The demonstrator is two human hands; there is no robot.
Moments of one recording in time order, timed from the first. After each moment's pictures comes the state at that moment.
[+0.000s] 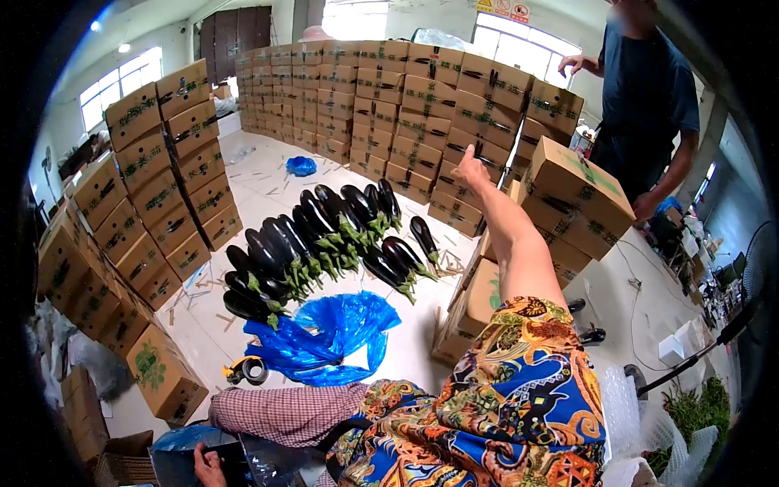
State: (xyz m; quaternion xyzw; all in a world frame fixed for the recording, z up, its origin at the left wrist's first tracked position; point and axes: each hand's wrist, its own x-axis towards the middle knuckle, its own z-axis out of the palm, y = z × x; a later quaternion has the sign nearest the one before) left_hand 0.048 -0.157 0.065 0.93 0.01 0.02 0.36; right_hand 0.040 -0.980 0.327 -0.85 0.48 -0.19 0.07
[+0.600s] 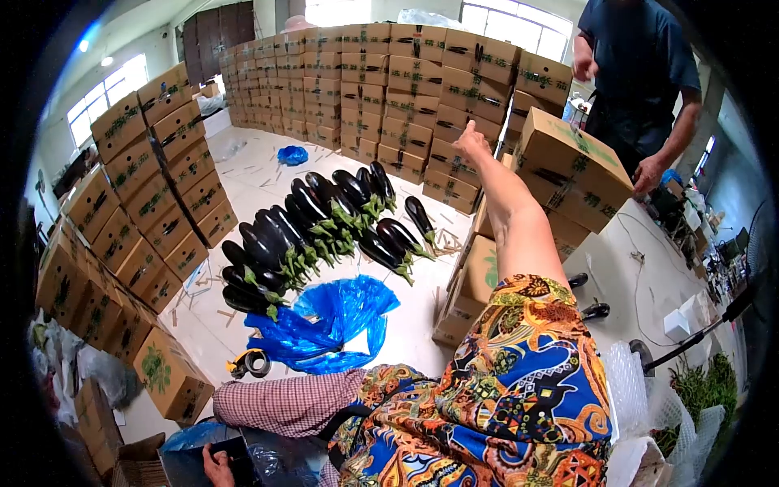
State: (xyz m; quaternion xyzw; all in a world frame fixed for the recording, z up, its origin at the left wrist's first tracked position) left_hand 0.045 -0.145 0.051 0.95 0.00 0.01 0.32; right_hand 0.013 -0.973 0.342 -0.82 0.52 -0.20 0.13
